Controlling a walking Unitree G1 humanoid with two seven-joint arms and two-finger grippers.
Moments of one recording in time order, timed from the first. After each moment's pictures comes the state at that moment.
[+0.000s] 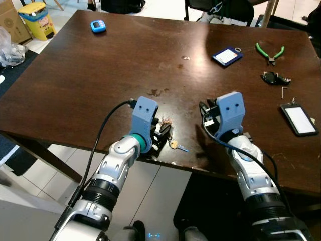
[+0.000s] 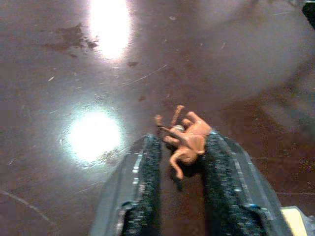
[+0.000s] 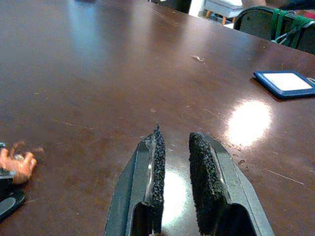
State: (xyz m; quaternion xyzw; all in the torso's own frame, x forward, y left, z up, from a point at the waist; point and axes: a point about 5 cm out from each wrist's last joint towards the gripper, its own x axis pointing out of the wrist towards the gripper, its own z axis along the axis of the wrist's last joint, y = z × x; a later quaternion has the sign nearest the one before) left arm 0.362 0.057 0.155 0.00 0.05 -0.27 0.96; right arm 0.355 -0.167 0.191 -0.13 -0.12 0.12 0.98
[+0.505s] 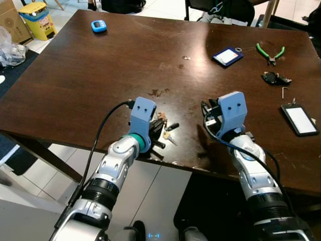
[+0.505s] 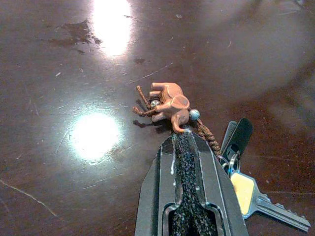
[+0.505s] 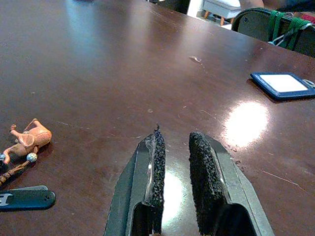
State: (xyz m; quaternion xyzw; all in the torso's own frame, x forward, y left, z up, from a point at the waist) left arm 0.364 0.057 0.156 0.00 0.05 -0.27 0.96; right arm 0.355 -0.170 0.192 -0.13 -0.12 0.11 0.98
